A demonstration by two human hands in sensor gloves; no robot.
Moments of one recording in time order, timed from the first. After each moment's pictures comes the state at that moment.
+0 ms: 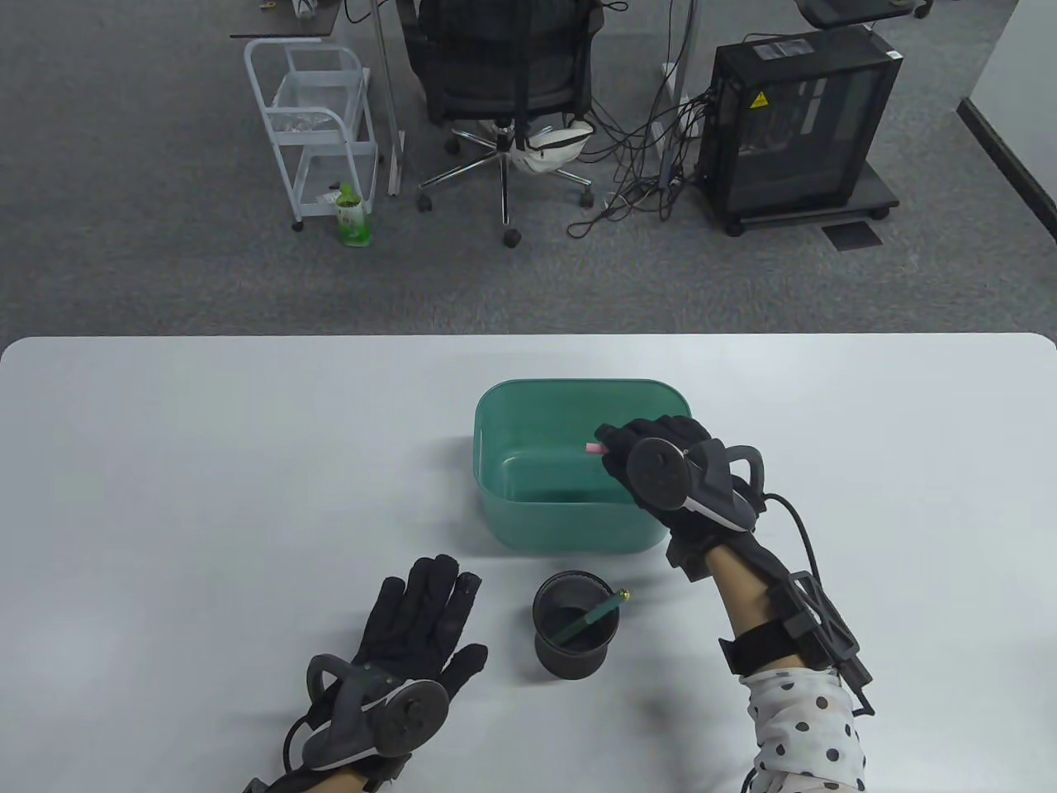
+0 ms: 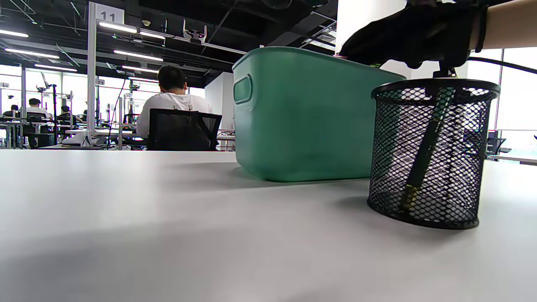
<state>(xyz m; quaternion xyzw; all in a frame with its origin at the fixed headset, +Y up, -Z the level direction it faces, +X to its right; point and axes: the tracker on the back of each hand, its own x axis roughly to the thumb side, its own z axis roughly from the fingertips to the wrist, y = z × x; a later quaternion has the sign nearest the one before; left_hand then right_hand) -0.167 -0.715 -0.221 0.08 -0.25 0.05 0.96 0.127 -0.643 -0.401 0.15 -0.13 0.98 0.06</state>
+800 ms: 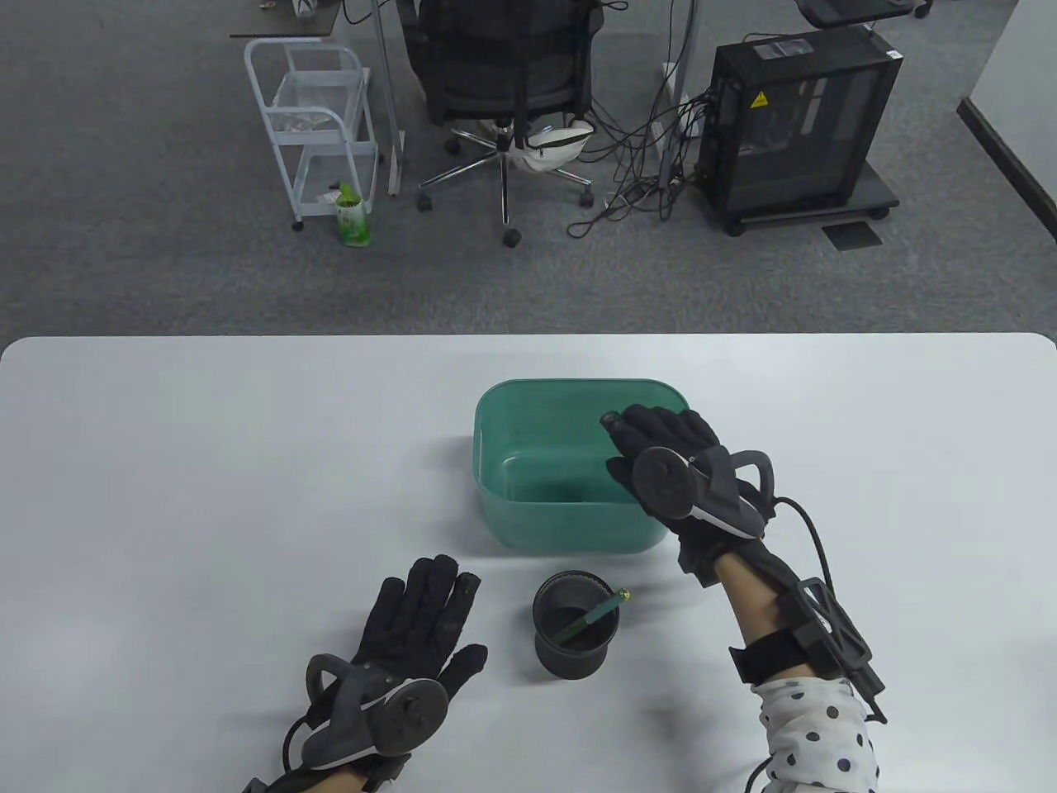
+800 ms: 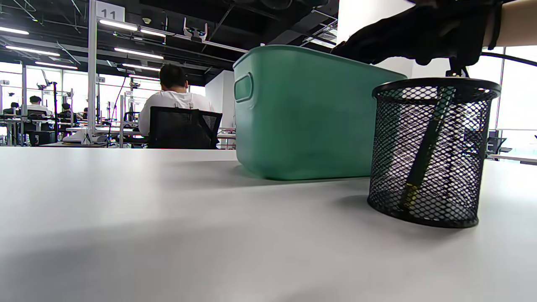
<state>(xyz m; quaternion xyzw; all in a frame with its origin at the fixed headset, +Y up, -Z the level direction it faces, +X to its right) -0.167 -0.715 -0.222 0.07 -0.25 0.05 0.96 0.135 -0.637 -0.387 0.16 -0.14 0.98 0.04</state>
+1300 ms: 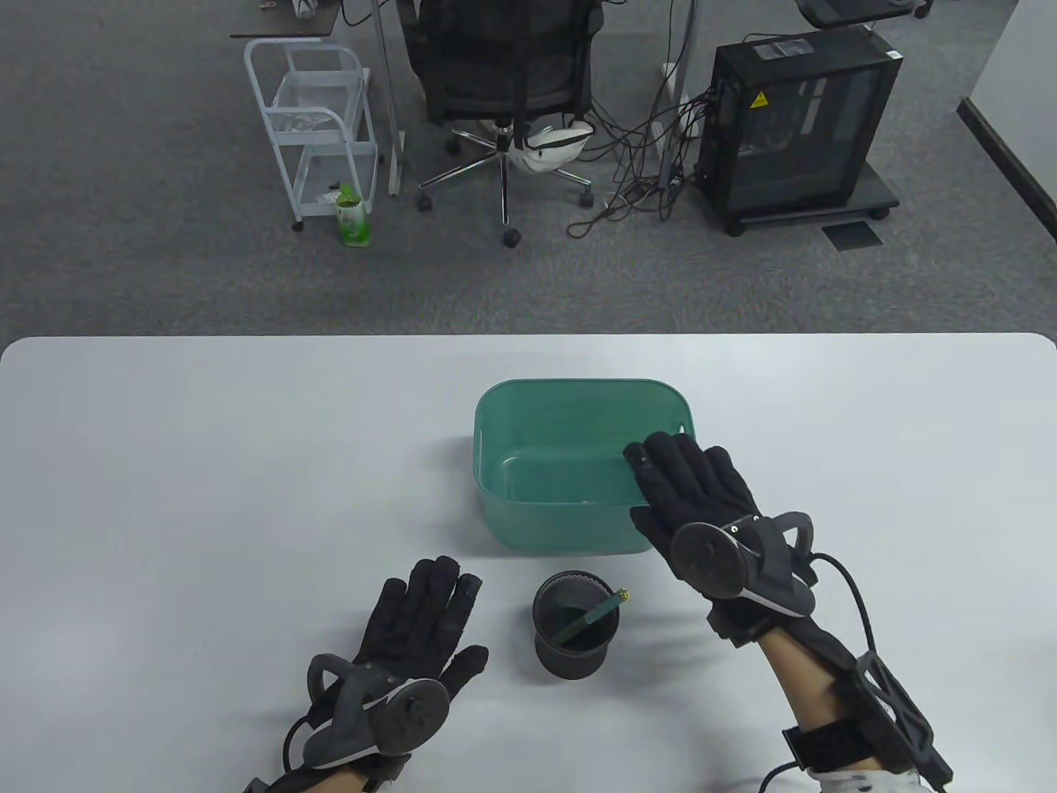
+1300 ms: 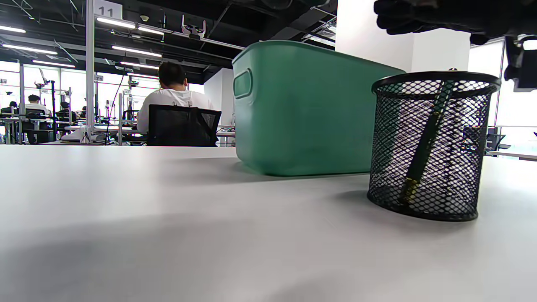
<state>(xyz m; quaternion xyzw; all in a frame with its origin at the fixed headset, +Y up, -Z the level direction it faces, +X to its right) -0.166 -0.716 -0.222 0.07 -0.25 0.05 0.96 0.157 -0.635 -0.310 0.19 -0.17 0.97 0.05</state>
